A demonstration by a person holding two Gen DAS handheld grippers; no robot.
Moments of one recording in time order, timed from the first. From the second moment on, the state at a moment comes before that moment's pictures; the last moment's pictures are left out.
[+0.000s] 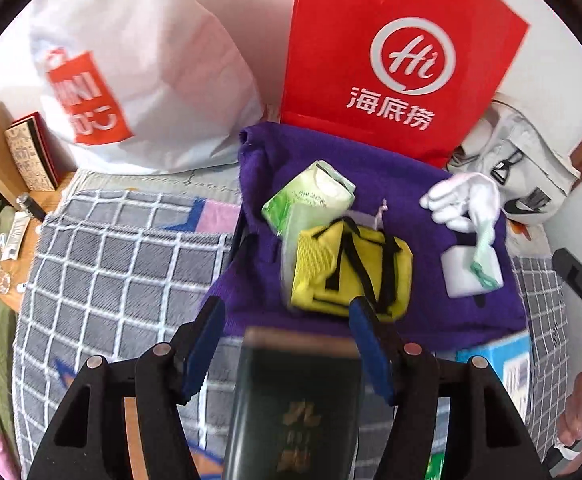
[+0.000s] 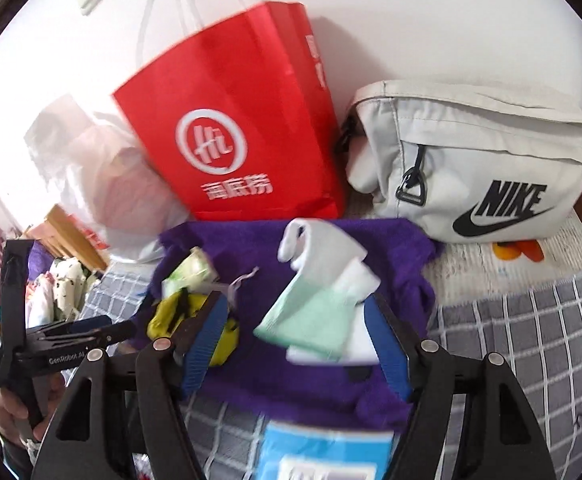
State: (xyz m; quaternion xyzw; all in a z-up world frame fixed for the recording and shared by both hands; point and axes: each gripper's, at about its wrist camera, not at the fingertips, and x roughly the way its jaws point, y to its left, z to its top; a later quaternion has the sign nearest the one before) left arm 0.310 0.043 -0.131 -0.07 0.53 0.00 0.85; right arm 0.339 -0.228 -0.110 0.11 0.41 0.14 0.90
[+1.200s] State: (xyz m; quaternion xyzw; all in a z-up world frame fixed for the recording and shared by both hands) left arm 0.131 0.065 -0.148 -0.07 0.53 0.00 0.84; right arm 0.122 -0.138 -0.194 -0.02 0.48 0.21 0.85
